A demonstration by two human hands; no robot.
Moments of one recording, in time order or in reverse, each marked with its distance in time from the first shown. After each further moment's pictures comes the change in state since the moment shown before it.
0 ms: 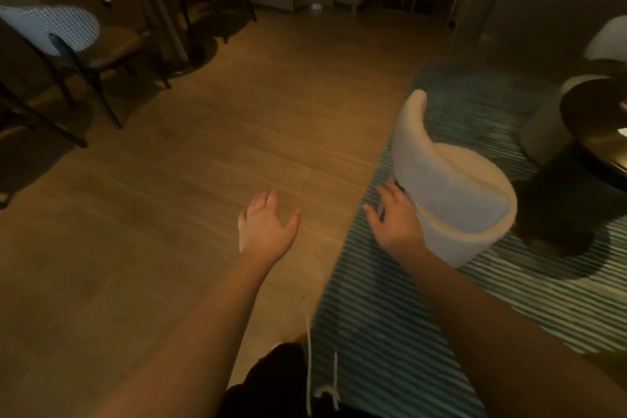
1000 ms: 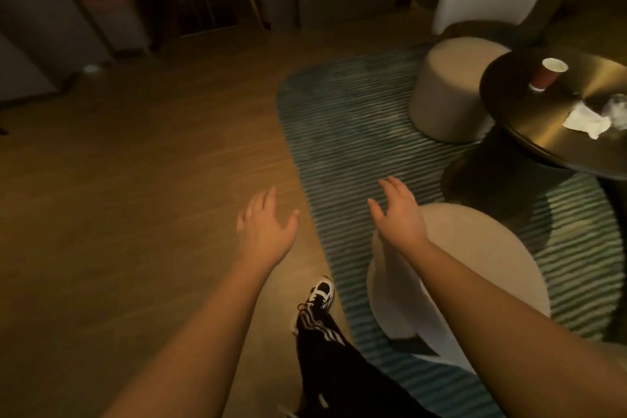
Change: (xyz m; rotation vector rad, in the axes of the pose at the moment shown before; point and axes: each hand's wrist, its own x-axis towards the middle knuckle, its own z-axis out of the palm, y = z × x) left_hand 0.767 0.256 0.144 0.022 -0.322 0.665; right_hand 0.641 0.120 -0.083 0.123 0.414 0.623
